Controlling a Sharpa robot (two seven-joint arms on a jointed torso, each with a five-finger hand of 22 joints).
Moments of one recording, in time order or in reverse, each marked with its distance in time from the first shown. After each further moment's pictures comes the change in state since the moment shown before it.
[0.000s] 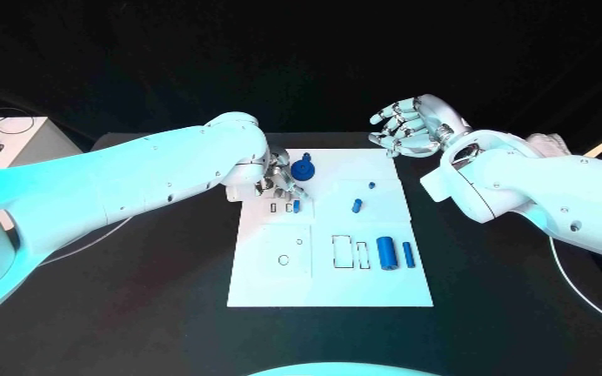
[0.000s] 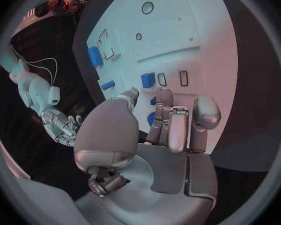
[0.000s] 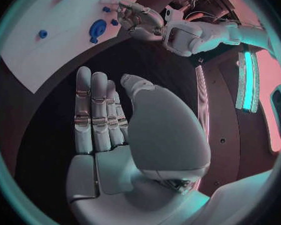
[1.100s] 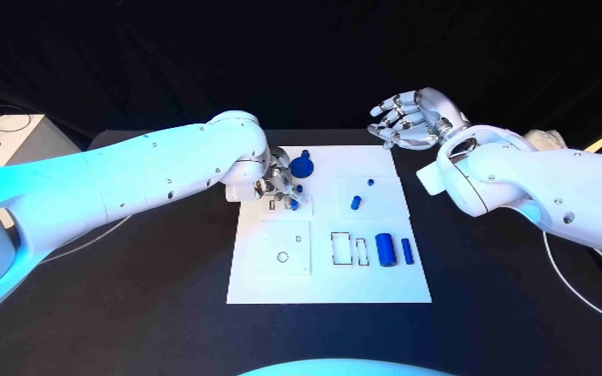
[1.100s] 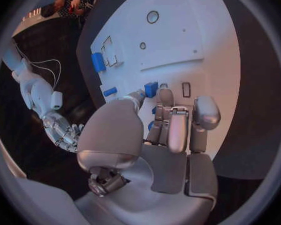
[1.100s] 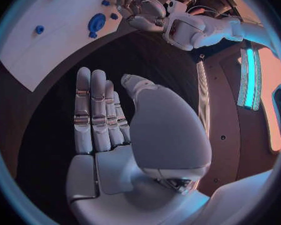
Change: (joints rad) left arm 0.000 0.009 -0.009 -0.009 0.046 0.049 -0.003; left_hand 0.082 0.048 0.072 -0.006 0.000 -0.011 -0.003 0.008 0.040 -0.018 -0.004 0.000 -0.005 0.000 0.000 0.004 0.000 0.000 0.000 0.000 0.004 0.008; right arm 0.000 0.013 -0.001 -0.016 0.034 -0.036 0.015; right_hand -0.029 -0.007 0.032 -0.027 0.015 -0.031 0.012 0.031 0.014 -0.007 0.007 -0.077 -0.138 0.000 0.007 -0.172 -0.008 -0.002 0.007 0.008 -0.104 -0.107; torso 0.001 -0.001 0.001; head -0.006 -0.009
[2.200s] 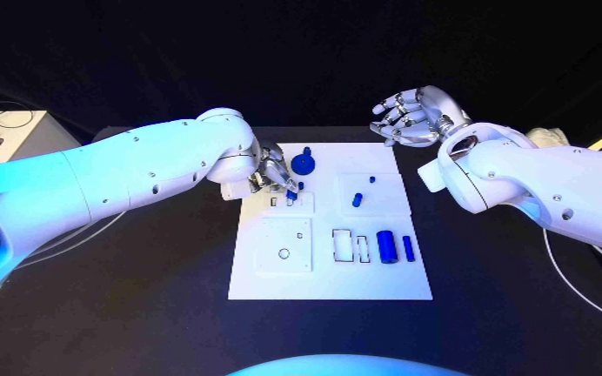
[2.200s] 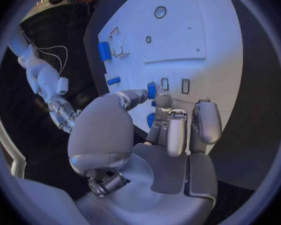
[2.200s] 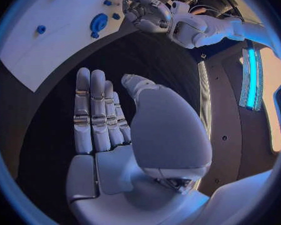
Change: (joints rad) left arm -0.001 -0.057 -0.001 0.030 0.090 -0.096 0.033; left_hand -0.066 -0.142 0.458 -0.076 0.140 0.033 -0.032 0.057 0.024 0.157 -0.038 0.051 0.100 0.020 -0.027 0.061 0.000 -0.032 0.092 -0.030 0.073 0.131; right arm -0.002 0.008 -0.002 -0.016 0.003 0.001 -0.010; right_hand -0.012 -0.004 0.004 -0.004 0.010 -0.009 0.005 0.004 0.001 0.000 0.007 -0.008 -0.027 -0.008 0.008 -0.032 0.007 -0.001 -0.005 0.005 -0.021 -0.023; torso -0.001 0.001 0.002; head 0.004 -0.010
